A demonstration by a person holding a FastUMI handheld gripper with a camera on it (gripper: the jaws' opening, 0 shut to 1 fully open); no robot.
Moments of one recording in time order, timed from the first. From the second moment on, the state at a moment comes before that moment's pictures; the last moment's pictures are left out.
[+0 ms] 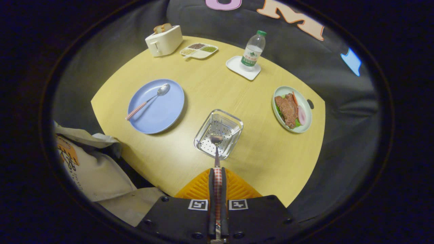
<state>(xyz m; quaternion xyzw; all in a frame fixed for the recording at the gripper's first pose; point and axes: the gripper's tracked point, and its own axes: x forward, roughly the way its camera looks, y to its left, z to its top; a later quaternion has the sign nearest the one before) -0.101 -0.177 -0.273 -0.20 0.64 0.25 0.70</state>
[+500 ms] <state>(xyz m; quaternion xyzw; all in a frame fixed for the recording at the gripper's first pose) -0.098 -0.172 -0.308 -0.22 0.71 0.27 0.61</state>
